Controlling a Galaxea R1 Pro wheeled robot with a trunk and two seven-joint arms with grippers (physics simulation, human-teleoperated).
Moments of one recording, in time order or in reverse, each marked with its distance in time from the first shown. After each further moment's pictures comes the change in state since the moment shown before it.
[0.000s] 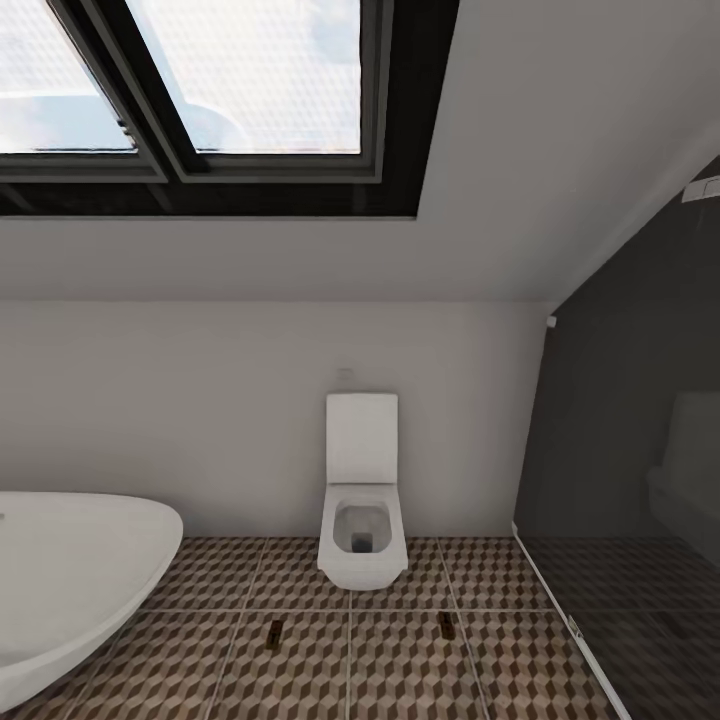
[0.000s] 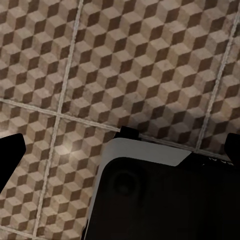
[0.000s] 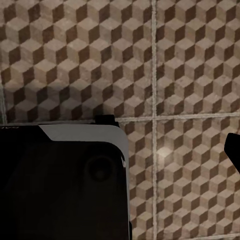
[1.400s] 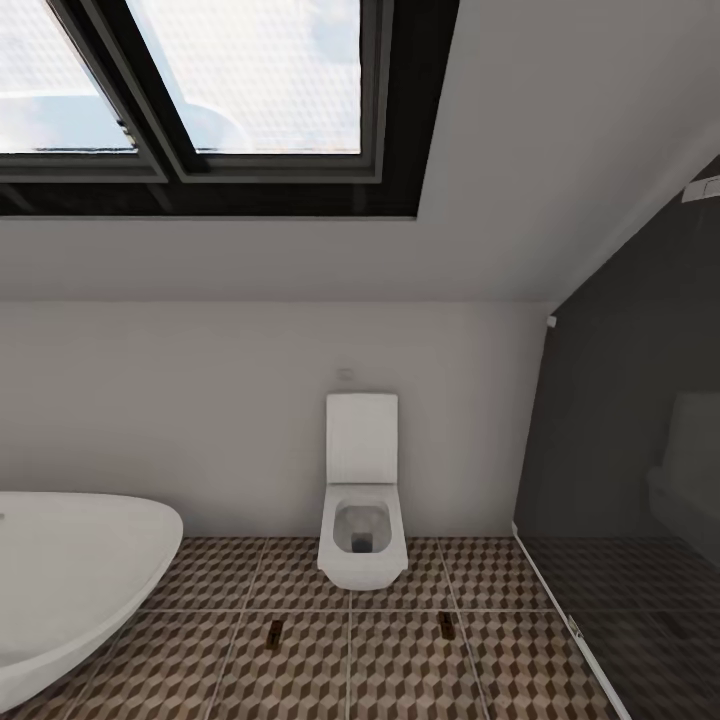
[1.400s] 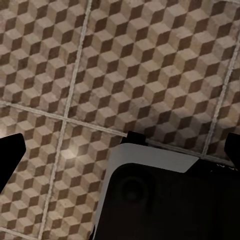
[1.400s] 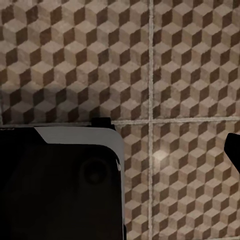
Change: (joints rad) left arm 0.000 0.017 -0.002 -0.011 0.000 0.000 0.003; right arm 0.000 -0.010 0.004 -0.007 0.013 -0.003 -0.002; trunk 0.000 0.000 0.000
